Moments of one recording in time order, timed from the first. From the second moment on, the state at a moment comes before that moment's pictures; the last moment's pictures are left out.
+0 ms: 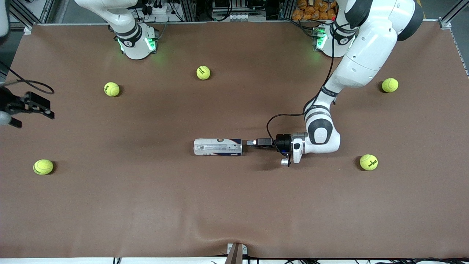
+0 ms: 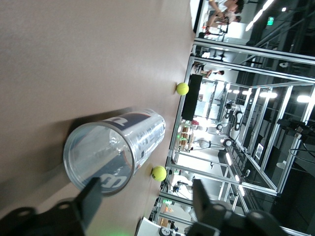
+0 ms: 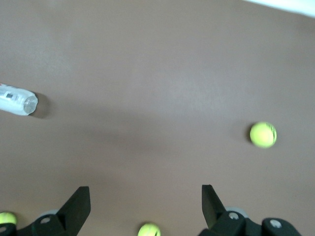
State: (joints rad) left arm -0.21 0.85 -0.22 -1.72 -1.66 2.04 0.82; right arm 0.02 0.07 -0.13 -1.53 0.05 1.61 -0.33
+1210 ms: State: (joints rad) left arm -0.28 0.92 -0.23 -1.63 -1.78 2.04 0.86; right arm 0.00 0.00 -0.15 -1.49 0.03 1.40 -0.08
